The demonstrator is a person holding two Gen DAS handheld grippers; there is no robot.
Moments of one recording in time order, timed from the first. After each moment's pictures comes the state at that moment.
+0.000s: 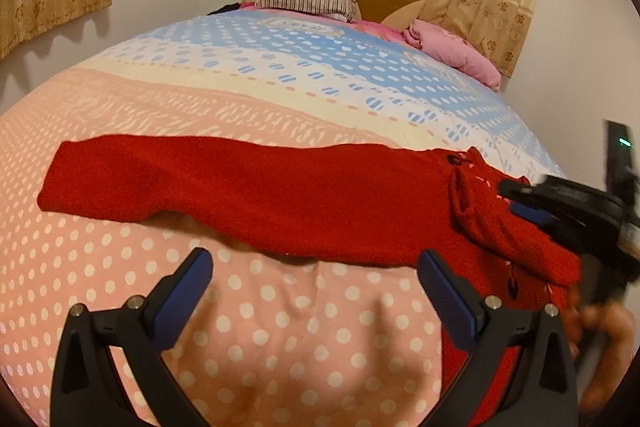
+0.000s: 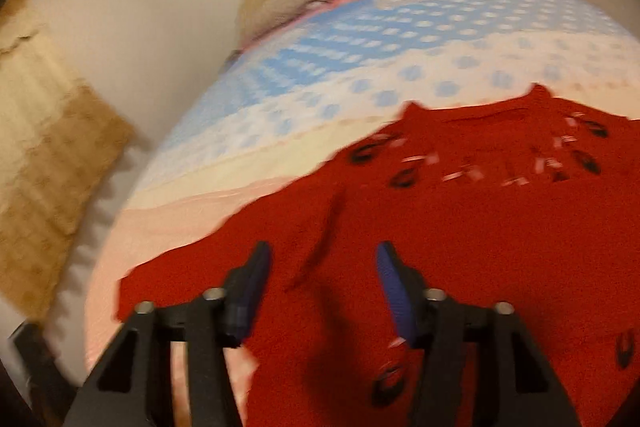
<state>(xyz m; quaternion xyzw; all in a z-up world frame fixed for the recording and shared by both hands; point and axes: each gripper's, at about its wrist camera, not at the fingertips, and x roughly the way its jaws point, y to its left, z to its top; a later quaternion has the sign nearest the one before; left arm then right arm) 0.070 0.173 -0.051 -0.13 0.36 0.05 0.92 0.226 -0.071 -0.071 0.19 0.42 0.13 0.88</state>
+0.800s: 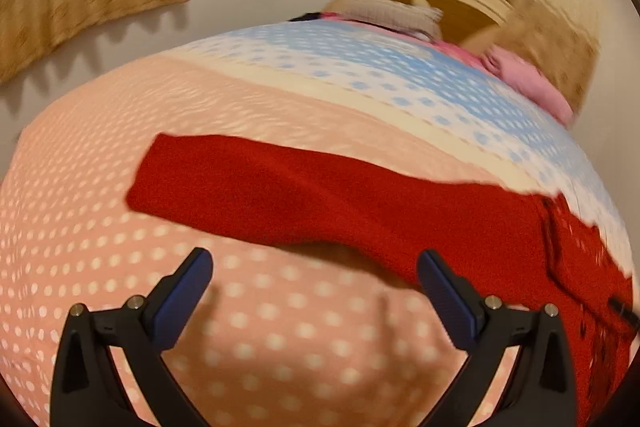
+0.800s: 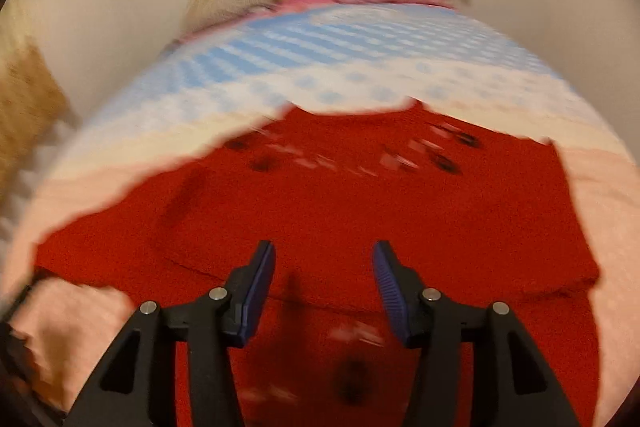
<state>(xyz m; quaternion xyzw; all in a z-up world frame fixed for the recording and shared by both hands) 0.060 0.261 -0.063 -0.16 0.34 0.20 0.91 0.172 -0.128 -0.078 0.07 0.43 0.01 0.90</state>
